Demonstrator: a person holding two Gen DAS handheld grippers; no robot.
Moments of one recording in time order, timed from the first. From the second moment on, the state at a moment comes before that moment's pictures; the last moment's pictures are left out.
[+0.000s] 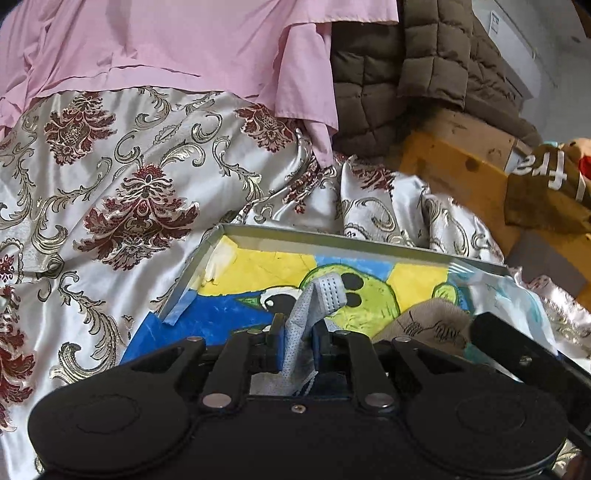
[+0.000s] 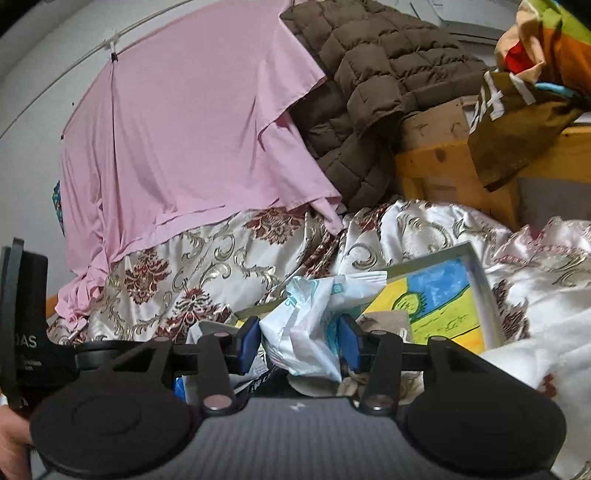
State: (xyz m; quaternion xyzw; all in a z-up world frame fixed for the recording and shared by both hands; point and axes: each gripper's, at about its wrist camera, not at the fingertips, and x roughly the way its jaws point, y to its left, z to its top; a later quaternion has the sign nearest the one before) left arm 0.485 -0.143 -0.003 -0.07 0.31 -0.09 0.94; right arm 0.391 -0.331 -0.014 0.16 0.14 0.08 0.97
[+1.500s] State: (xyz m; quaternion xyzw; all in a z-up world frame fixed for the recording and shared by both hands) left arm 0.455 -0.126 -0.012 -0.07 0.29 -0.07 0.95; right arm 0.388 -0.334 -0.010 0.20 0.14 0.13 0.96
